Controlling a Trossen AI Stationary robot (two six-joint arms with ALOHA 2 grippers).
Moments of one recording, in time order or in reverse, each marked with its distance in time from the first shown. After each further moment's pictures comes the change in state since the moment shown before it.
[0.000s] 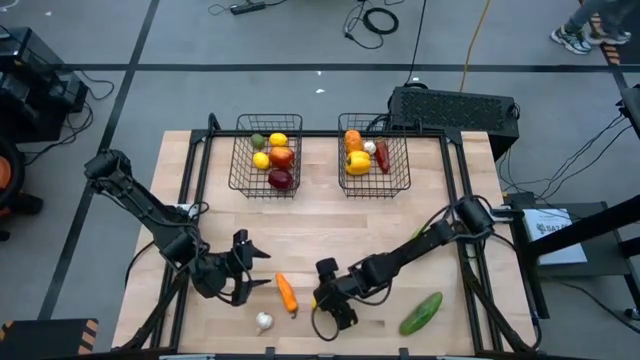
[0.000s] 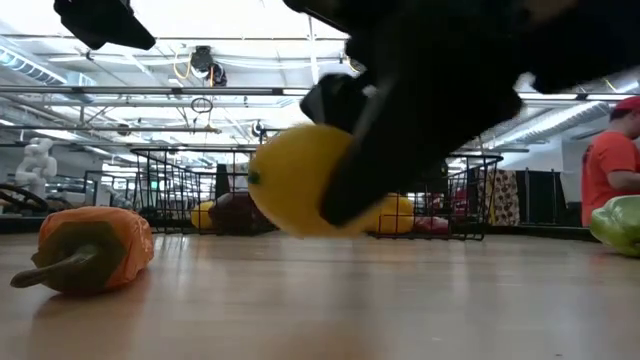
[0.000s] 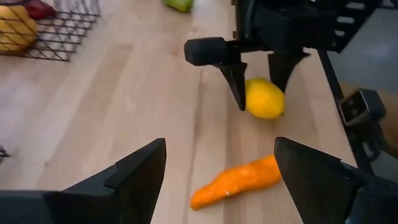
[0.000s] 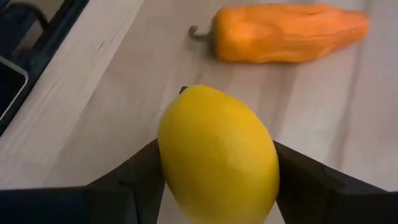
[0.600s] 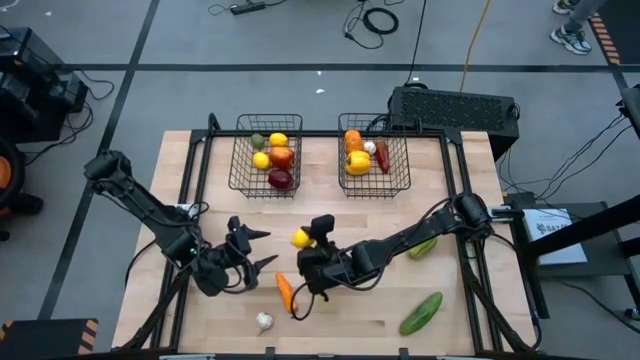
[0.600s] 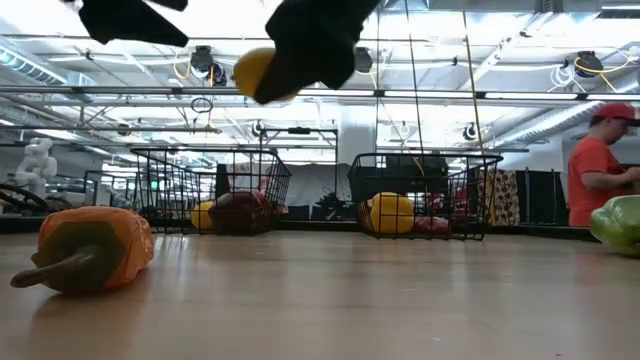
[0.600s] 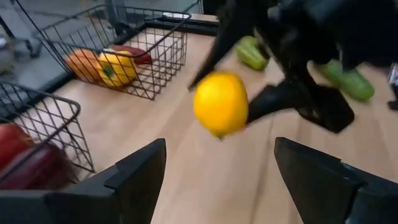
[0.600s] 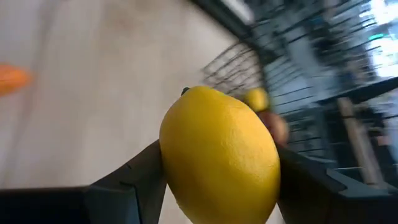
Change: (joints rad) left arm 0.022 0.007 -0.007 0.028 -0.339 -0.058; right arm -0.069 -0.002 0.271 -0.253 0.806 -0.229
